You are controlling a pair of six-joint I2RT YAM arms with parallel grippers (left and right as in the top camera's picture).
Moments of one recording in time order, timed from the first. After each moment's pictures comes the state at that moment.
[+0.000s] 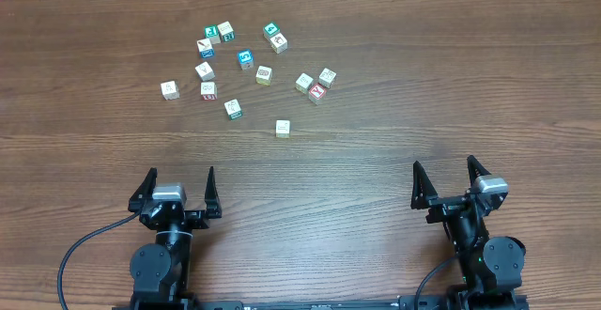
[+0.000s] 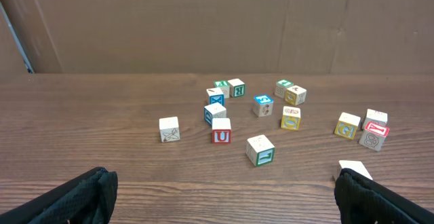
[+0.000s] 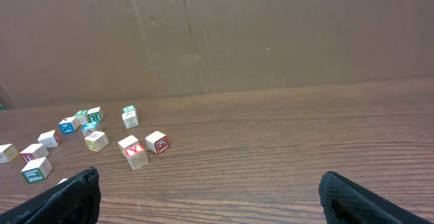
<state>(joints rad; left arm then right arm) -0.06 0.02 0.01 -0.07 -0.07 -0.02 0.07 0.01 0.02 -0.03 -0.08 0.15</state>
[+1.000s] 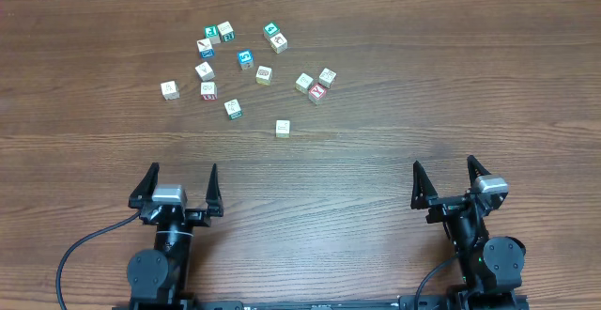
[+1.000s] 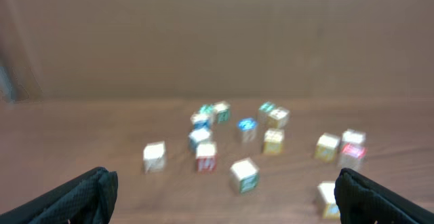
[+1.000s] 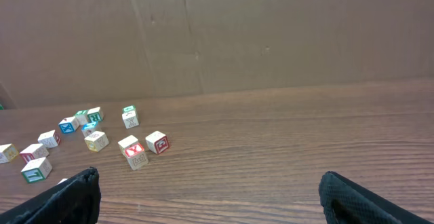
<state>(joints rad) -0.06 0.02 0.01 0.02 -0.01 -0.02 0.07 0.01 0.02 -0.03 -0.08 0.15</state>
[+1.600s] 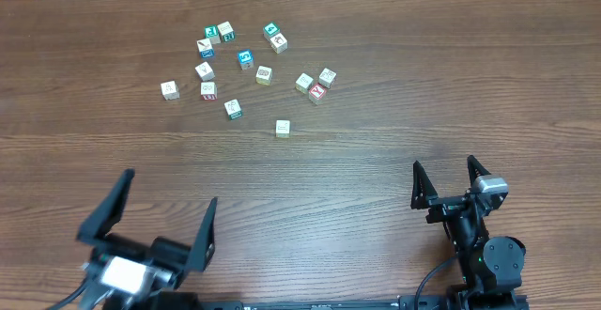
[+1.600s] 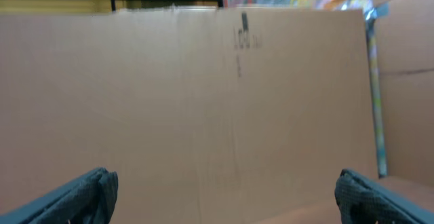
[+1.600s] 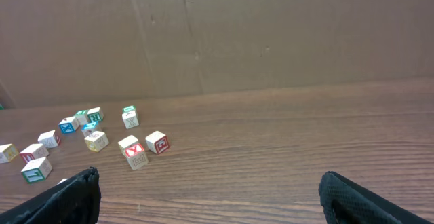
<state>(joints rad) -0.06 0.05 0.59 -0.11 0.29 -0.02 0.07 0.01 0.02 -0.03 -0.08 0.15</state>
